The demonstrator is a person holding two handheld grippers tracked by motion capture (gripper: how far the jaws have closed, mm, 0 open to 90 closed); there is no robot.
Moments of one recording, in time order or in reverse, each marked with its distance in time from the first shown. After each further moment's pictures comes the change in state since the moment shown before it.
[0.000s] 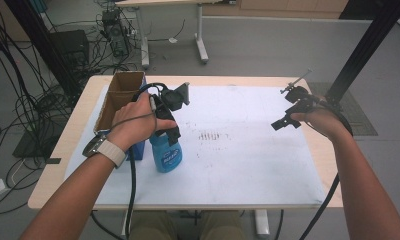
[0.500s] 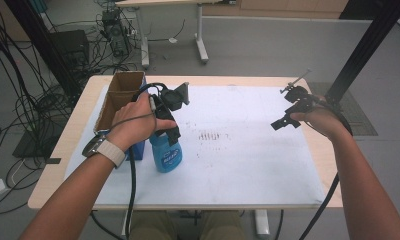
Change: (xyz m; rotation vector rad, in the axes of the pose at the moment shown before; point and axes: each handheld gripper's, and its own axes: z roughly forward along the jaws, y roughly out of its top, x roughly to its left) left arm 0.001 -0.001 0.000 -0.004 -0.003 0.001; right arm 0.000 0.001 0.000 0.000 0.001 0.000
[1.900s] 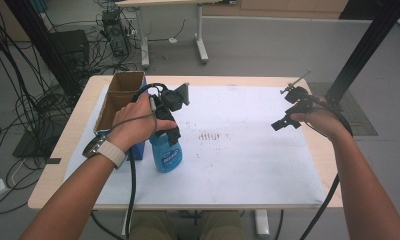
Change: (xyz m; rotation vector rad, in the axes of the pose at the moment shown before) left arm -0.001 0.000 0.001 0.001 0.002 -0.003; right arm 0.000 -0.001 0.001 0.003 0.000 -0.002
